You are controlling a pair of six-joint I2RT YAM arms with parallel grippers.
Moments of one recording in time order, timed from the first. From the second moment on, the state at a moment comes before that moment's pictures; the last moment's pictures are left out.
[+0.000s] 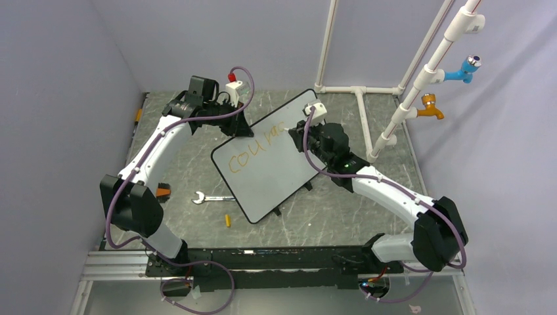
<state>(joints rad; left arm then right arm) -0.32 1.59 1.55 -0.72 0.70 0.06 0.63 1.30 0.87 0.28 0.04 0.10</state>
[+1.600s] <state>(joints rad) -0.32 1.59 1.55 -0.74 0.68 0.04 0.63 1.29 0.83 0.24 -0.08 0.08</state>
